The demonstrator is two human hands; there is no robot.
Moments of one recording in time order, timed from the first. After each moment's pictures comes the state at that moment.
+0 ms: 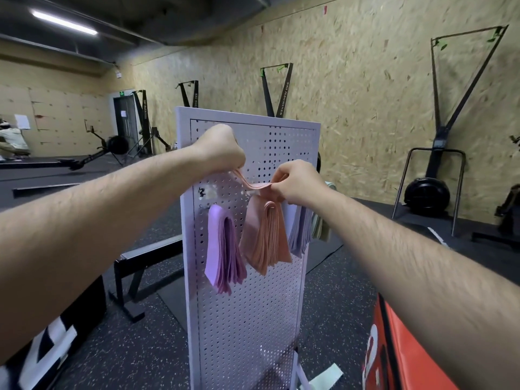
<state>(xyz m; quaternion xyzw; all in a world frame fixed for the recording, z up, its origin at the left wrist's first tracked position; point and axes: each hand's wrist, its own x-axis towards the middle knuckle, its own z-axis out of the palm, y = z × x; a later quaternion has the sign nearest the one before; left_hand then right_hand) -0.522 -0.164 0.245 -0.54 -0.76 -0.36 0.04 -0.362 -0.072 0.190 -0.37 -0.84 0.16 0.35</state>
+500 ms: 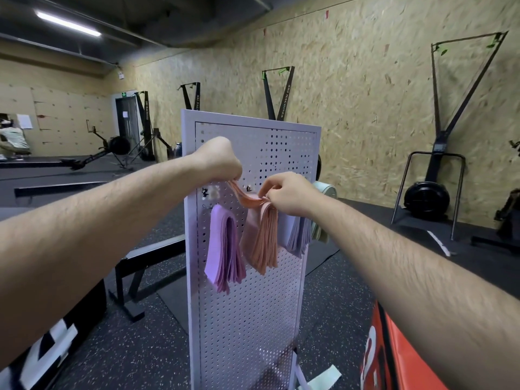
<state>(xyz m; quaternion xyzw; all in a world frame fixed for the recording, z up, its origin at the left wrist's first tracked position) -0.519 -0.178 0.236 -0.54 -0.78 -0.32 0.02 -0.361 -0.094 0.184 -0.35 -0.88 0.16 0.29</state>
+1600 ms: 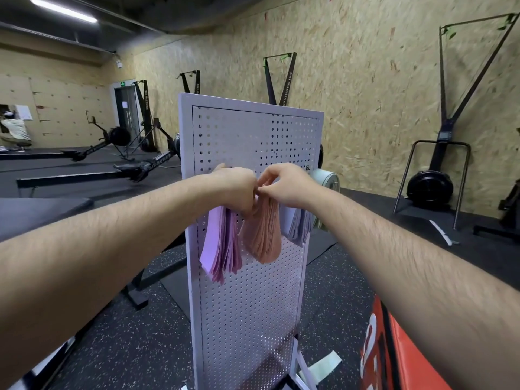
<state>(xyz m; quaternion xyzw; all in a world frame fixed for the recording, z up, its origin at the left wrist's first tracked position) -0.493 -0.163 0.185 -0.64 -0.75 0.03 0.14 -0.369 -0.082 0.168 -0.31 -0.88 0.17 0.32</state>
